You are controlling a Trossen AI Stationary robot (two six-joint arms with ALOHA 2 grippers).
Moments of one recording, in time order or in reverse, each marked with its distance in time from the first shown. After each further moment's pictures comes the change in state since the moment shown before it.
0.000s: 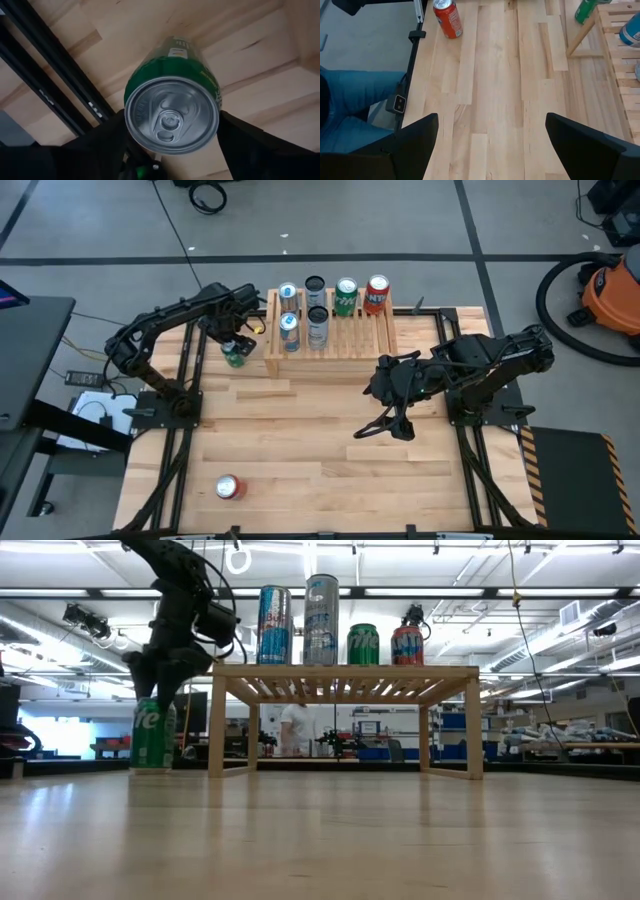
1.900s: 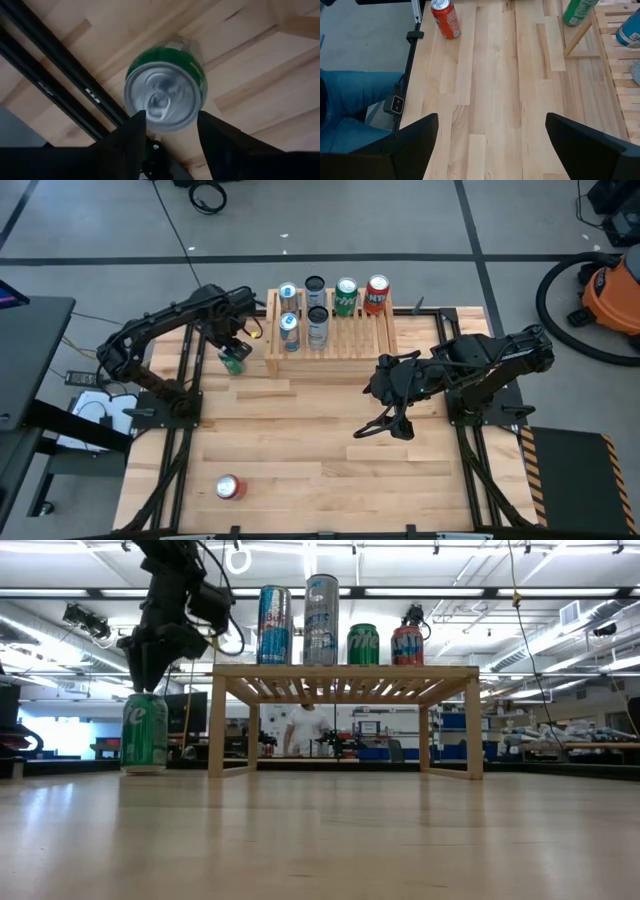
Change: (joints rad) left arm -0.051 -0.084 0.012 -0.089 0.036 0.048; right arm -0.001 0.000 0.000 0.000 0.010 -0.002
